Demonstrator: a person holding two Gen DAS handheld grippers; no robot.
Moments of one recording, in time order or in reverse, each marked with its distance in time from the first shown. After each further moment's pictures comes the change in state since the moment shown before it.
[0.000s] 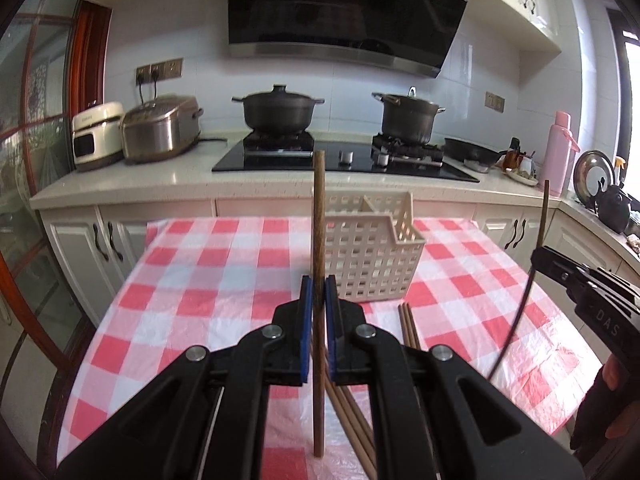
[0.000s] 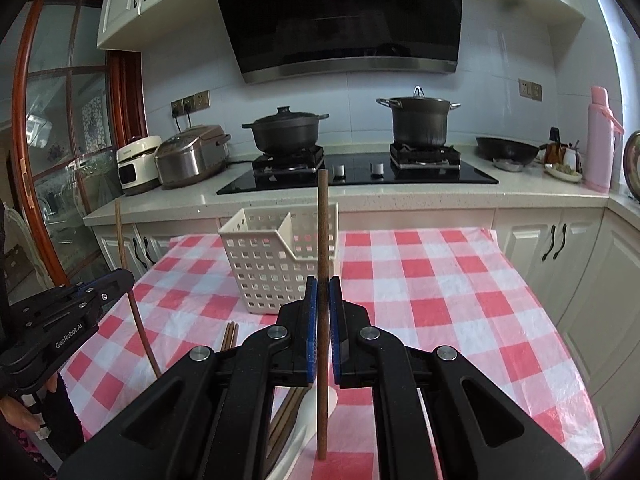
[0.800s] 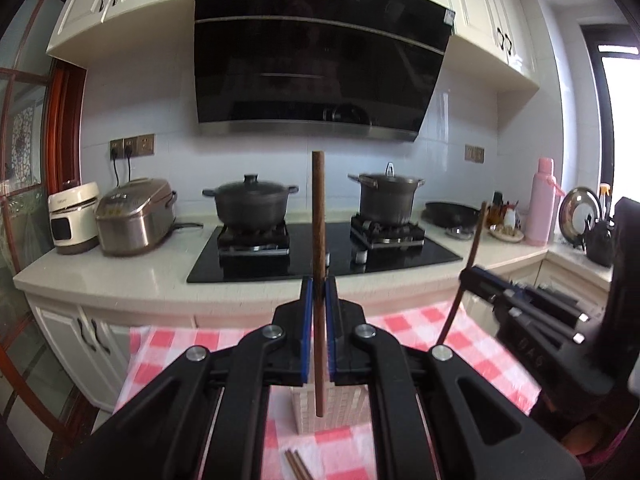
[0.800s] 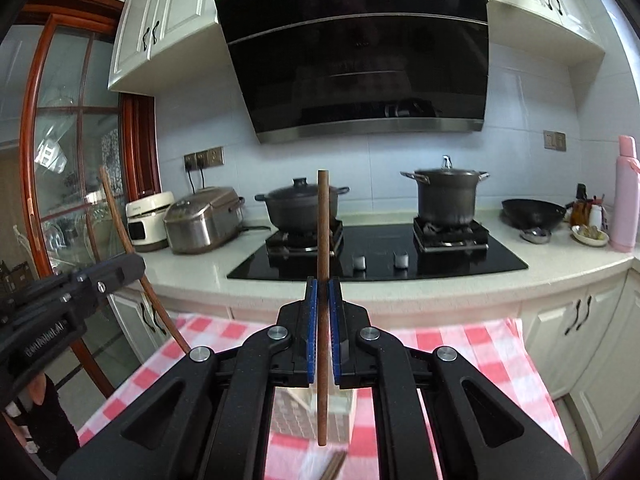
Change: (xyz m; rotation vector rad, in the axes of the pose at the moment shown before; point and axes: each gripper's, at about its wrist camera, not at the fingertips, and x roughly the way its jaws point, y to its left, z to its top) left arm 0.007 -0.028 0.155 0.053 -0.205 -0.060; right arm 0.049 0.003 0.130 -0.020 -0.171 0.071
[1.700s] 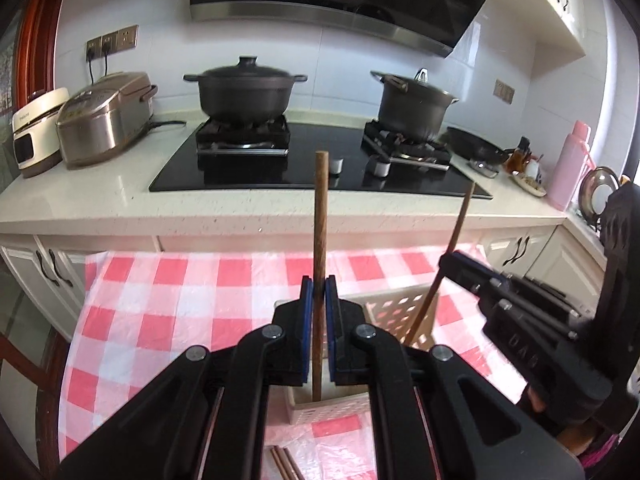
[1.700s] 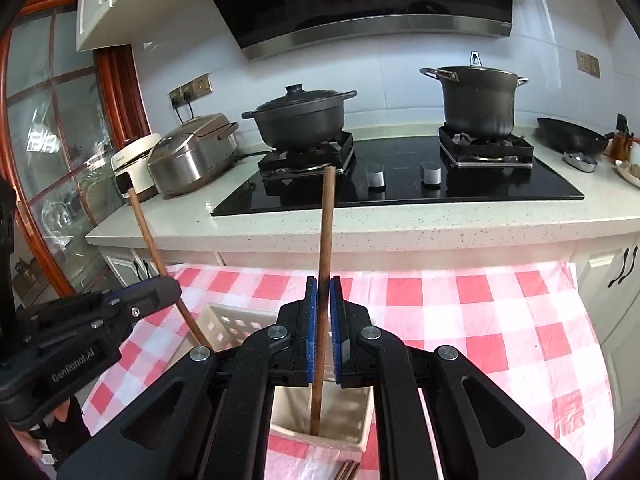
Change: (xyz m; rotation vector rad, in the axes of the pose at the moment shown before) left arm 0.170 0.041 -0.055 -0.108 0.369 -0.029; right arm 0.147 -0.022 -0.048 0.078 0.308 0.077
